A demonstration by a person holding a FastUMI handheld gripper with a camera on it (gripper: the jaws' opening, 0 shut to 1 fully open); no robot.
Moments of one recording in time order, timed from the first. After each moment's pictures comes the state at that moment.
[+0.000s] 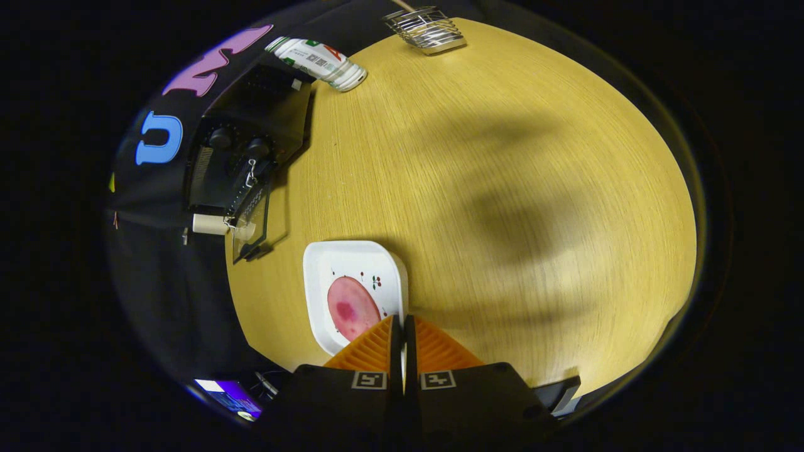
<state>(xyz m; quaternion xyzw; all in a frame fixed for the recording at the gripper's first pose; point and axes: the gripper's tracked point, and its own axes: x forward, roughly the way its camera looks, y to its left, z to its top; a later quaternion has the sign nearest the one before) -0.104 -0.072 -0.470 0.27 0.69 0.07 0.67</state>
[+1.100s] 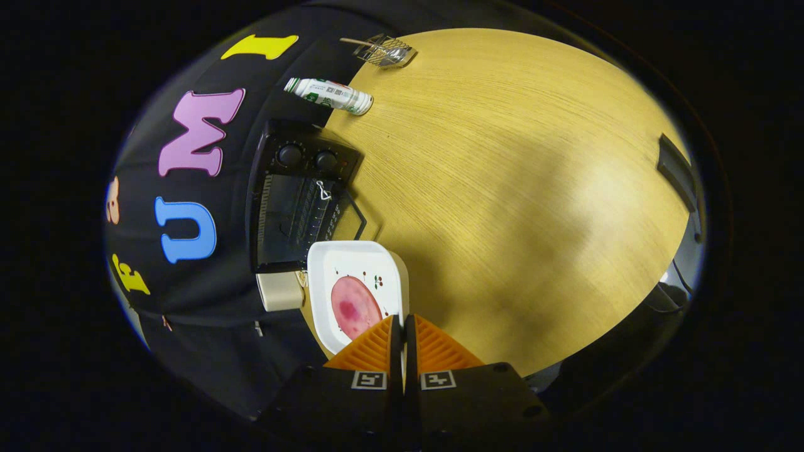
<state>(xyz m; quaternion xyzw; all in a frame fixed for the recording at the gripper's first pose) -0.133 0.099 -0.372 0.50 0.55 -0.09 0.66</state>
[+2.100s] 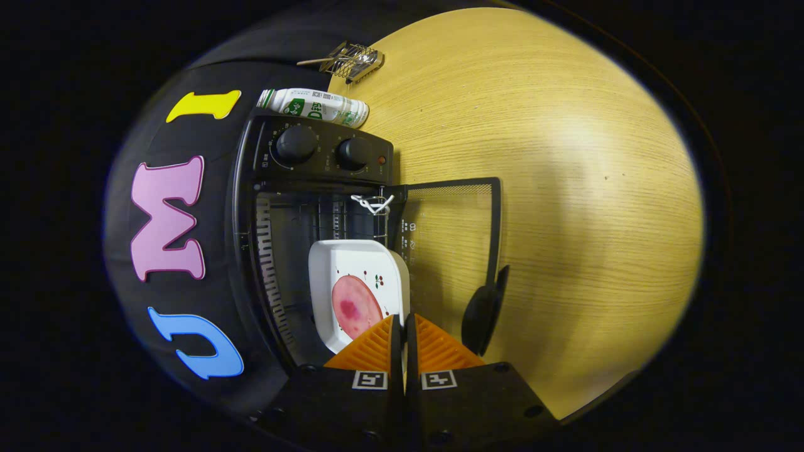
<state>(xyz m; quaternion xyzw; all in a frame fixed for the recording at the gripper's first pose) 0.053 0.242 -0.431 0.62 0.40 -0.30 0.61</state>
